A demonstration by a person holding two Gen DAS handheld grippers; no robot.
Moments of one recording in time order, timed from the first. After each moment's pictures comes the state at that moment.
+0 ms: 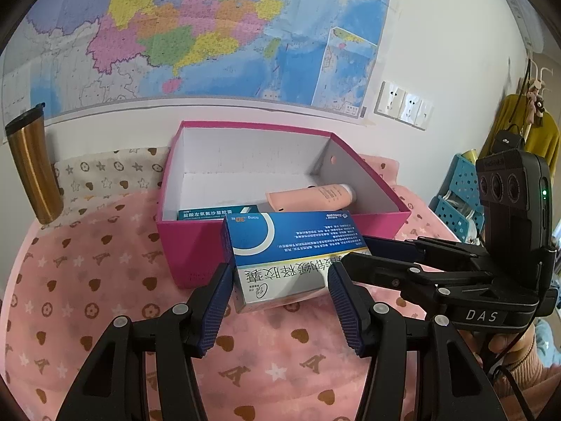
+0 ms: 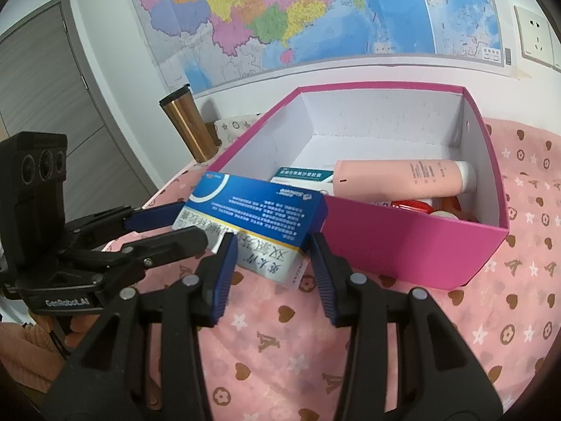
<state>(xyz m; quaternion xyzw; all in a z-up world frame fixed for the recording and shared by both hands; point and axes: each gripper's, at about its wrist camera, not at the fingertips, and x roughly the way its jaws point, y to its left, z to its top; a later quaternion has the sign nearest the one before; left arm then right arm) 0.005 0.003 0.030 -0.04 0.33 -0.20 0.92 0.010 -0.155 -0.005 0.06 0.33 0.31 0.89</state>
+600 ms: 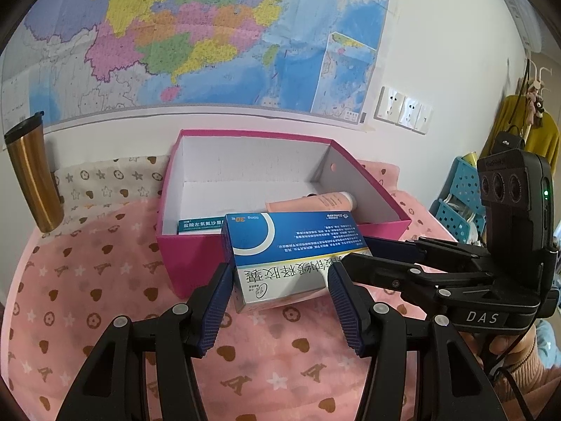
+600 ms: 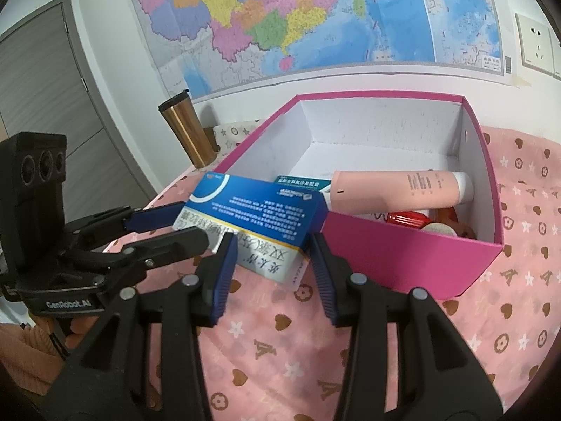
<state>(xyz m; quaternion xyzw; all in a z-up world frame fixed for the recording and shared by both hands) 0.009 0.002 0.036 -0.03 0.32 -0.20 0.93 0.012 -0.157 0.000 0.06 0.32 0.31 0.89</state>
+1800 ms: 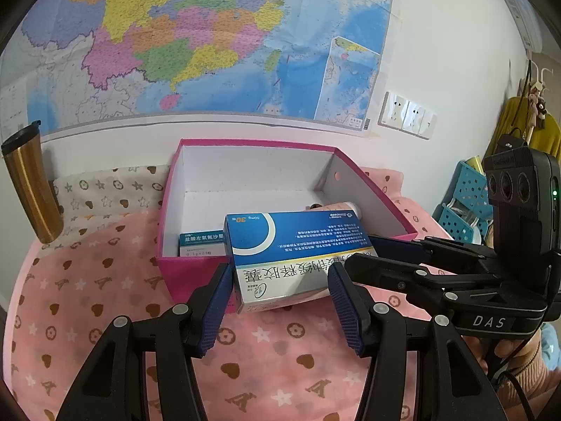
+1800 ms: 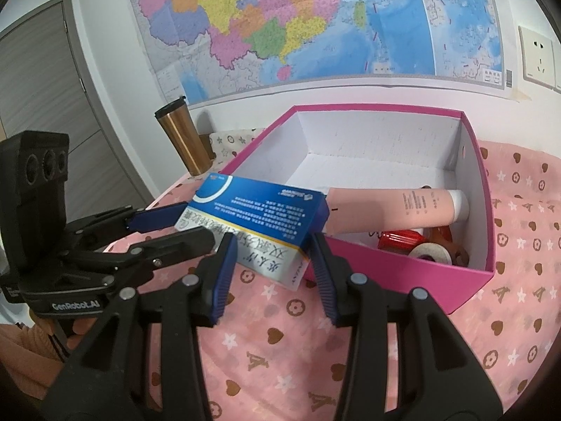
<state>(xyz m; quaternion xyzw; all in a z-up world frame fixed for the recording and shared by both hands) 0.022 0.001 0.039 -0.03 0.31 -0.19 0.93 0.023 -0.160 0.012 0.05 0.32 0.30 0.90</state>
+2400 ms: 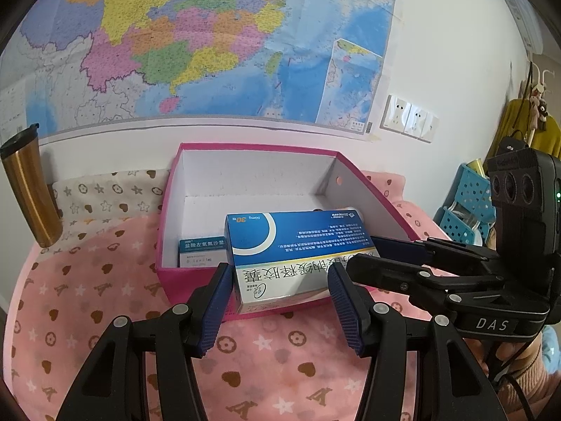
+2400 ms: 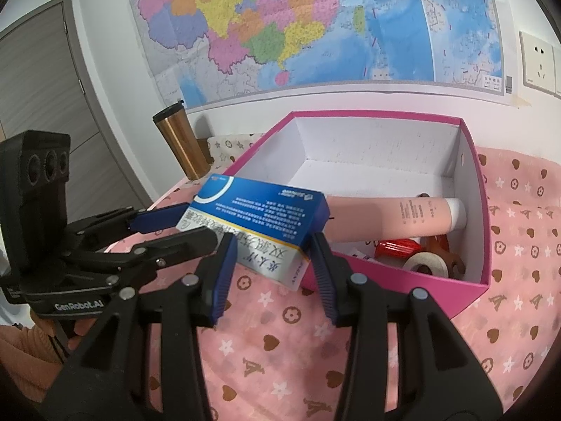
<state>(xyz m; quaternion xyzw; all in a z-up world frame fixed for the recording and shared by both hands) 0.029 0.001 0.042 -0.03 0.31 -0.19 0.93 0.029 -0.160 0.017 0.05 0.31 0.30 0.90</state>
